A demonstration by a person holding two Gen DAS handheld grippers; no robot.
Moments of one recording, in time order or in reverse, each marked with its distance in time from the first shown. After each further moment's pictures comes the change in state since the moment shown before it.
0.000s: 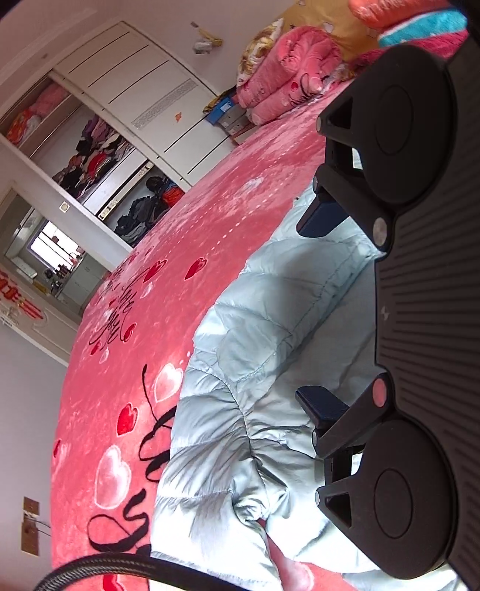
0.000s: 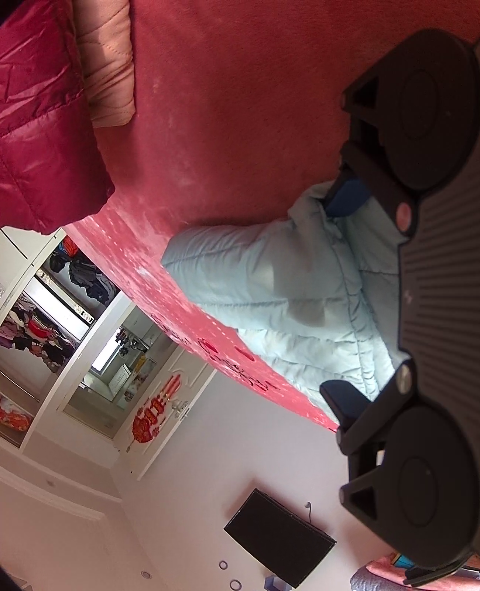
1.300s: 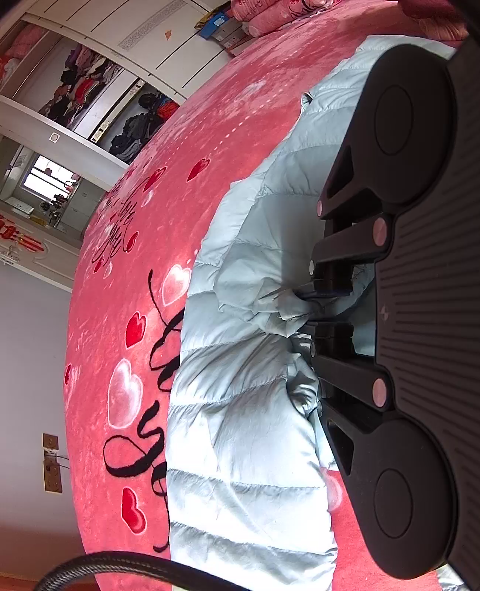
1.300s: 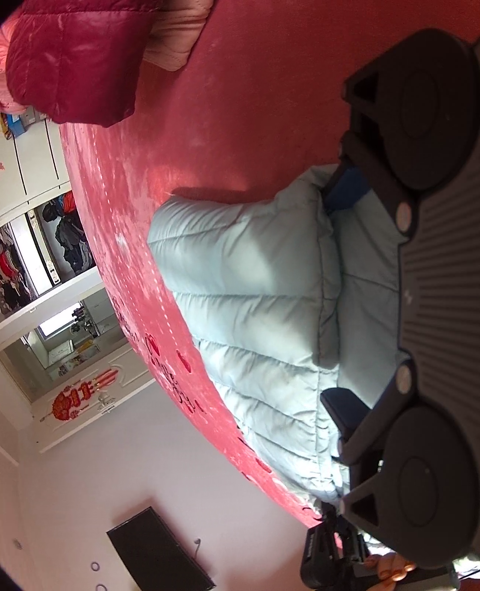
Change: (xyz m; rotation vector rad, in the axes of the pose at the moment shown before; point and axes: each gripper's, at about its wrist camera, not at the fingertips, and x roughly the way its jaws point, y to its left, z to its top) left arm 0.006 0.011 0.009 0.046 -0.024 0.327; right arm 0.029 0.038 -0.014 -0.384 0.118 -0.157
